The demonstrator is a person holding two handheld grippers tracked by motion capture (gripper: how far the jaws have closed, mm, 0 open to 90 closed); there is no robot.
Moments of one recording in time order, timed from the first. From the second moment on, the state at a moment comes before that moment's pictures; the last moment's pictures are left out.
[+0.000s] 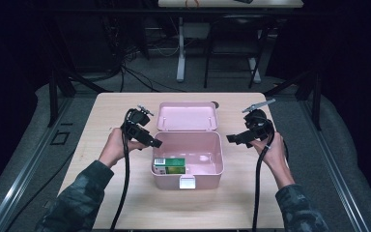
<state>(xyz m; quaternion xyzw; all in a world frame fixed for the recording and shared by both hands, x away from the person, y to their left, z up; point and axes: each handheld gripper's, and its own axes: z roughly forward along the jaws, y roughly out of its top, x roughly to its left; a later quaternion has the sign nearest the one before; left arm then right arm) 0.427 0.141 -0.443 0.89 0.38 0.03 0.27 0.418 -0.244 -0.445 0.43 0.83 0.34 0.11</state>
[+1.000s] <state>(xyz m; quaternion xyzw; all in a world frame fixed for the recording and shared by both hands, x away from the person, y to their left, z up) 0.413 0.141 -0.465 0.86 0.41 0.05 0.31 0.510 -0.195 -0.462 0.47 0.80 0.35 0.11</state>
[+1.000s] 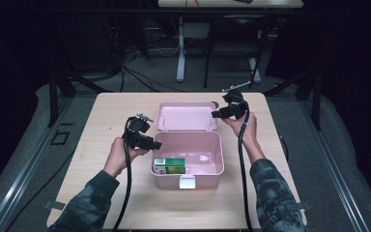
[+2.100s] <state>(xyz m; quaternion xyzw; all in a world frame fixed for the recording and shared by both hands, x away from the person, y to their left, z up) 0.412 0.142 -0.468 0.85 0.41 0.06 0.32 0.534 -0.185 -0.476 0.55 0.73 0.38 0.13</state>
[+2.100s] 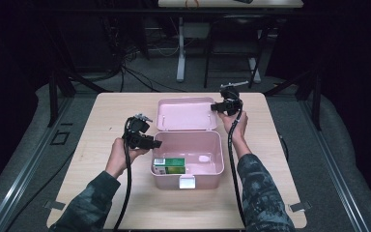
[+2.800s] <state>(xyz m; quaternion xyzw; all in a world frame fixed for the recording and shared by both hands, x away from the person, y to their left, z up) 0.411 0.141 -0.469 0.84 0.42 0.07 0.33 0.511 -0.199 -0.449 0.54 0.69 0.46 0.14</state>
